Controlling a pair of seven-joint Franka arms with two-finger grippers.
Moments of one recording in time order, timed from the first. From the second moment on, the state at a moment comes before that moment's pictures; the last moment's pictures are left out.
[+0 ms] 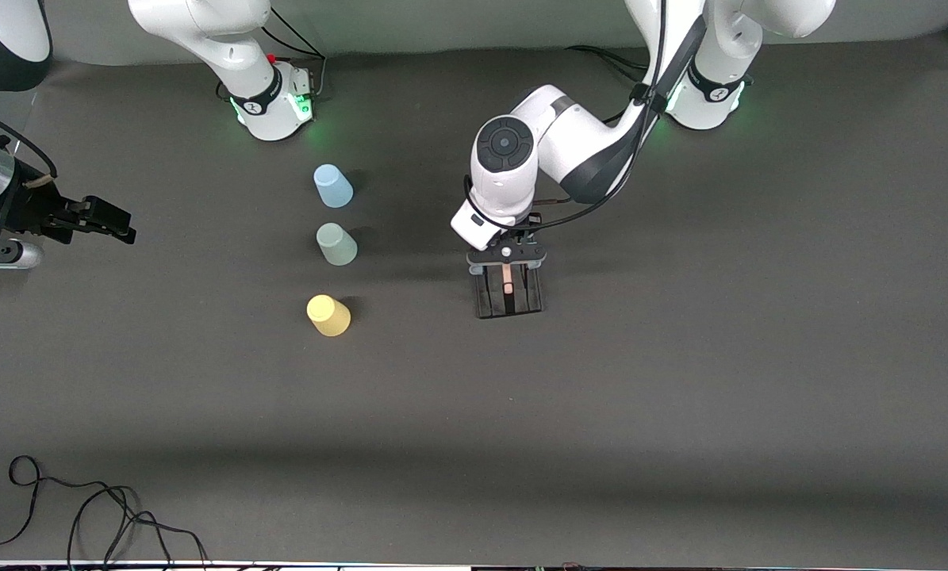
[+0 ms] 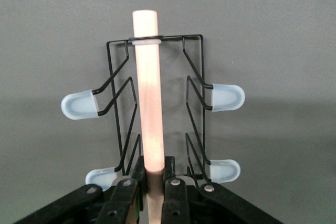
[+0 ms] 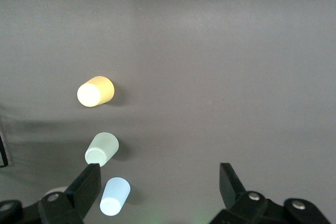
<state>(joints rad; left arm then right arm) -0.83 0.43 0.01 -1.69 -0.11 2.06 -0.81 0.03 -0.03 -0.03 -1.70 -0.01 1.61 0.05</state>
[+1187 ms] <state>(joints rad) -0.41 0.19 0.06 -1.56 -0.06 1.77 -0.53 0.29 -0.13 -0.03 -2.11 0.07 1.89 0.43</state>
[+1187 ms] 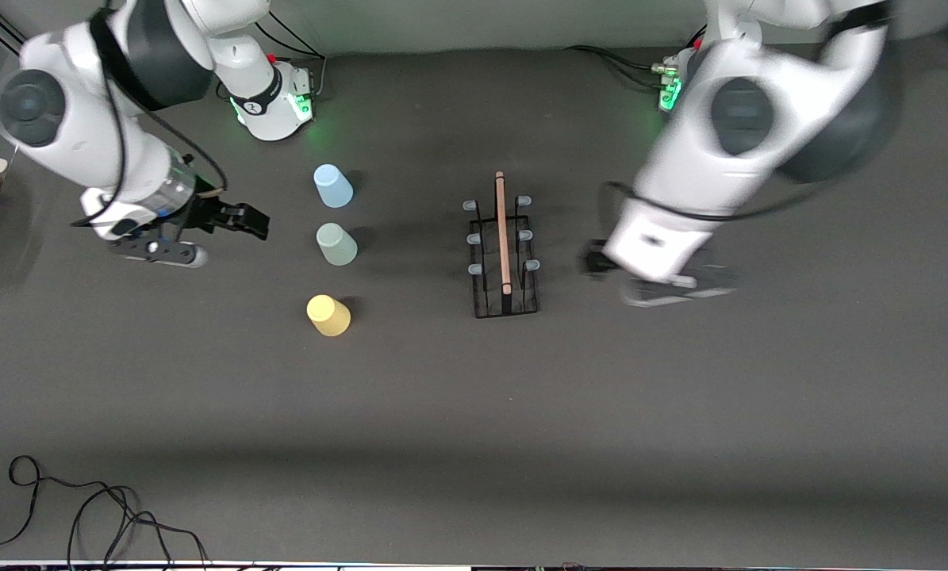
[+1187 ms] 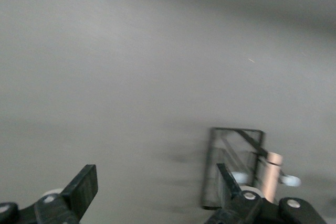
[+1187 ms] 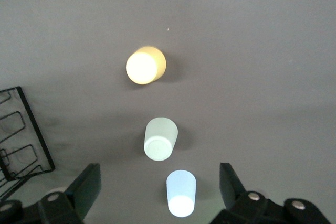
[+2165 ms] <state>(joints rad) -0.08 0.02 0.06 -1.67 -0.02 1.67 0.01 0.41 -0.14 -0.03 -2.66 0.09 2.58 0.51</state>
